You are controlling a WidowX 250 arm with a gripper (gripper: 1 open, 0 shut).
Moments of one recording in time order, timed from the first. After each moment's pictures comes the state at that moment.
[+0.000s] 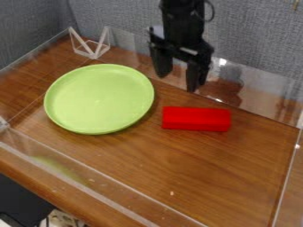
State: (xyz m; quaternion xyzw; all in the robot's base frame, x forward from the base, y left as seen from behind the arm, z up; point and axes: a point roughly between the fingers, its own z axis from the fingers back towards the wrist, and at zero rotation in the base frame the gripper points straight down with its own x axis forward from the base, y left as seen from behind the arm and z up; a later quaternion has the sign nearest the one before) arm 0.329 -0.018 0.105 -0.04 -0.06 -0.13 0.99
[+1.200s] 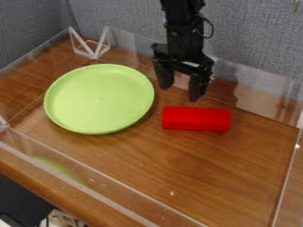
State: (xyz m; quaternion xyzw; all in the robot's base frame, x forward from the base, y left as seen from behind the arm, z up) arm 0.346 -0.013 0.080 -0.06 -0.03 -0.09 0.99
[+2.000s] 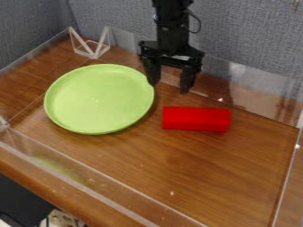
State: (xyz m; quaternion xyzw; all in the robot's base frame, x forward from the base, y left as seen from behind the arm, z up) arm 0.360 0.013 0.078 -0.04 -0.02 0.01 1.00
